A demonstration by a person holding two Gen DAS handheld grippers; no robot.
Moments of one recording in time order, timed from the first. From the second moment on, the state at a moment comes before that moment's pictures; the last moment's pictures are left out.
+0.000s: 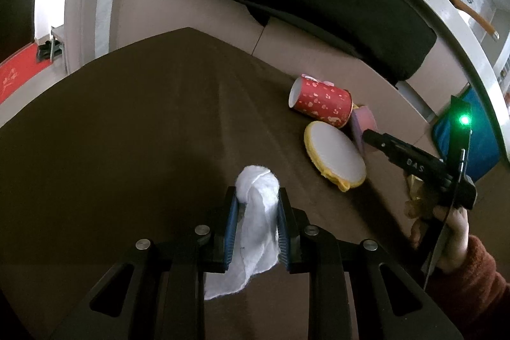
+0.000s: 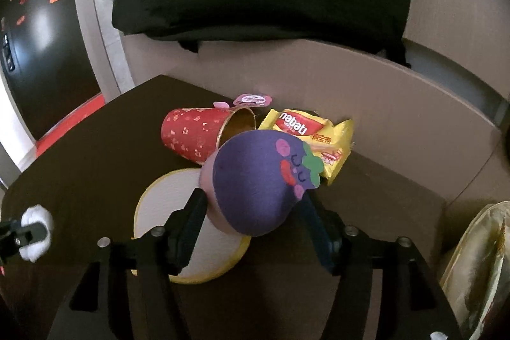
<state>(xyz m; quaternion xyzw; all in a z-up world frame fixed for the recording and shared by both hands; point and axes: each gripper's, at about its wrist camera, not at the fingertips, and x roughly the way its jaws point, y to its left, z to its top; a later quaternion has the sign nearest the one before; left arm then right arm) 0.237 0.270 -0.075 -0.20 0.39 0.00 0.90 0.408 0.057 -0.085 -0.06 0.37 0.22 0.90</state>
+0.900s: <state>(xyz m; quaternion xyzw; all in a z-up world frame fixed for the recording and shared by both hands) 0.240 0.252 -0.085 -0.21 0.39 -0.02 0.90 0.384 -0.014 -0.082 -0.08 0.40 0.15 0.90</state>
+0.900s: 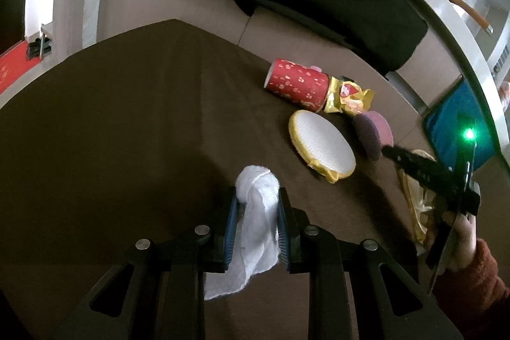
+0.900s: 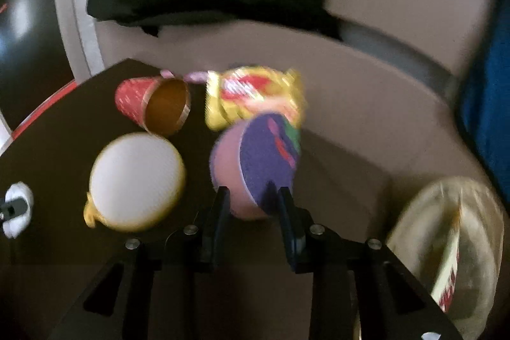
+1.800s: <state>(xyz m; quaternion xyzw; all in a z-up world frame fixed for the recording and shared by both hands) 0.251 0.231 -0.084 -0.17 0.38 -0.01 0.91 0.438 0.024 -0.105 0.00 0.41 0.18 0.89</state>
